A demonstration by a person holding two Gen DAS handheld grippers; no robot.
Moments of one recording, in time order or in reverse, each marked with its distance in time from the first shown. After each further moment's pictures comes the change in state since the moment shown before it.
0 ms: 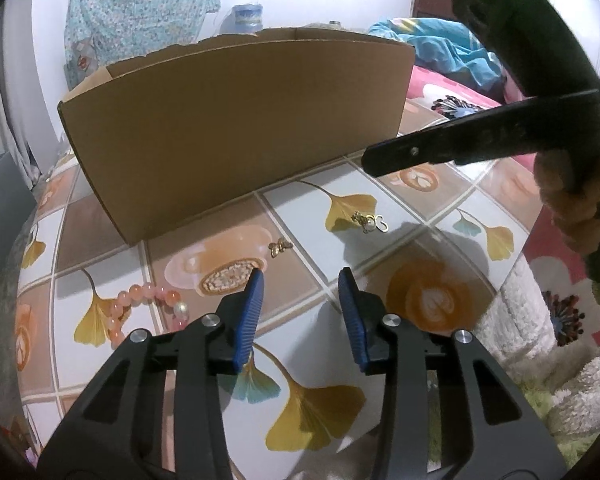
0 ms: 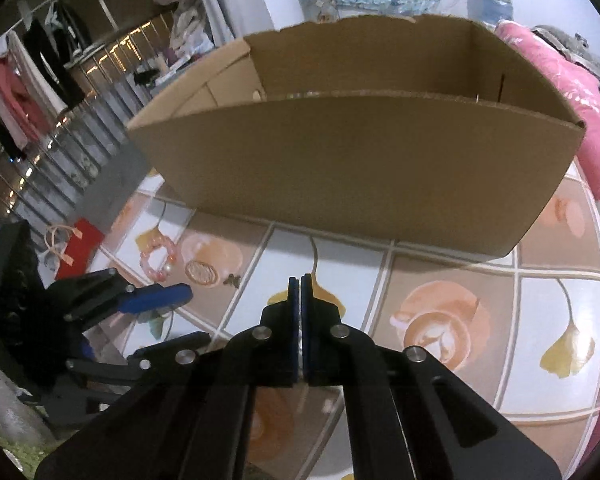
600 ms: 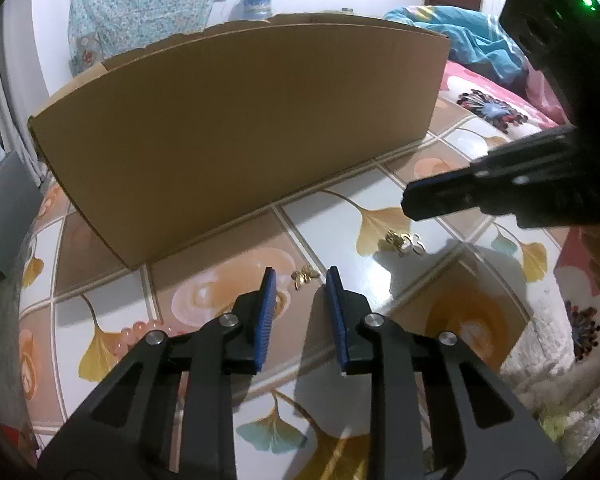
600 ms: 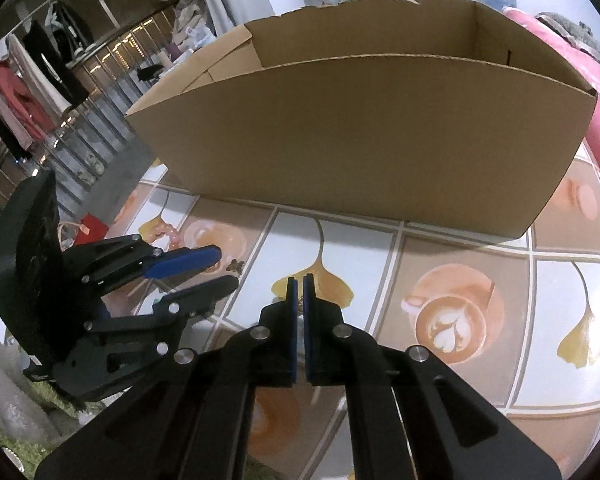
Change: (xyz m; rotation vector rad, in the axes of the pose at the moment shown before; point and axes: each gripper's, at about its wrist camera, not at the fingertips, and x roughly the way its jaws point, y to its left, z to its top) left arm 0.029 0.008 0.023 -0.001 0.051 0.053; right arm 0.016 0.001 -0.007 0.014 0.041 0.029
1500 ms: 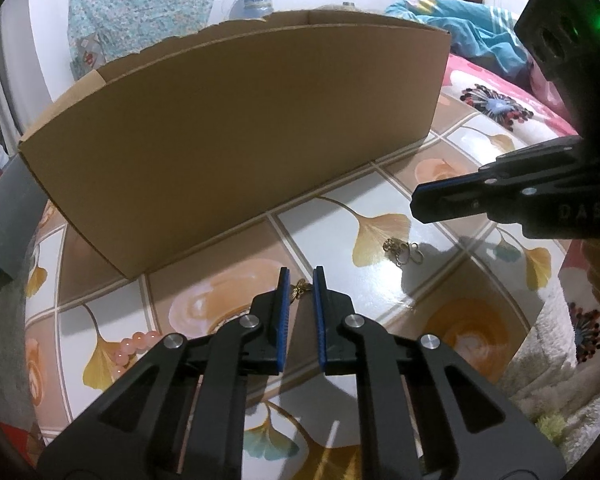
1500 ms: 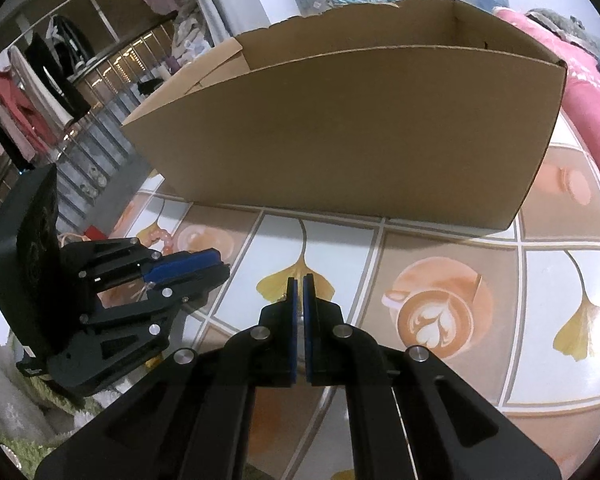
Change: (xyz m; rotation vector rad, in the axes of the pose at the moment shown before) left arm 0.000 -0.007 0.008 0.014 0.016 0.024; right arm -0.004 -0.011 -0.007 0.019 -0.046 0.018
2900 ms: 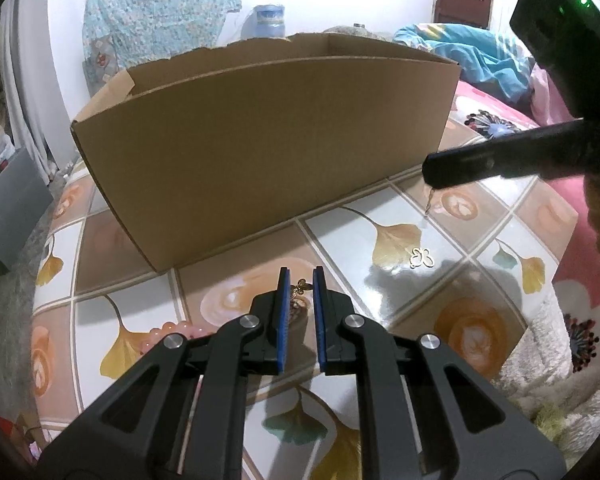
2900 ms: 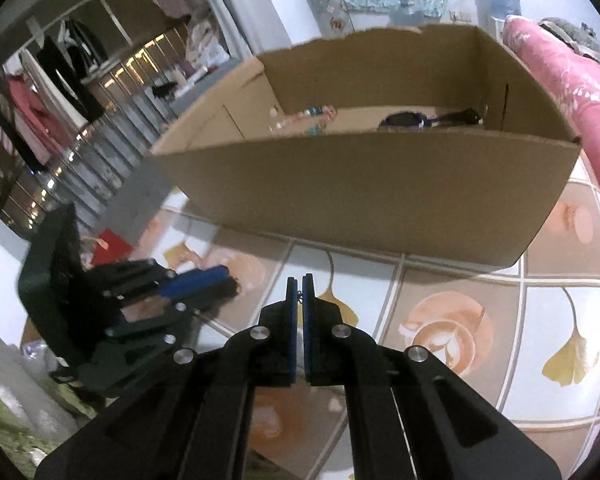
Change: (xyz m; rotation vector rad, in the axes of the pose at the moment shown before) left arm -0.020 0.016 -0.008 -0.051 -0.071 -0.001; right arm -0.026 0.003 0.026 -0.006 -0.017 0.063
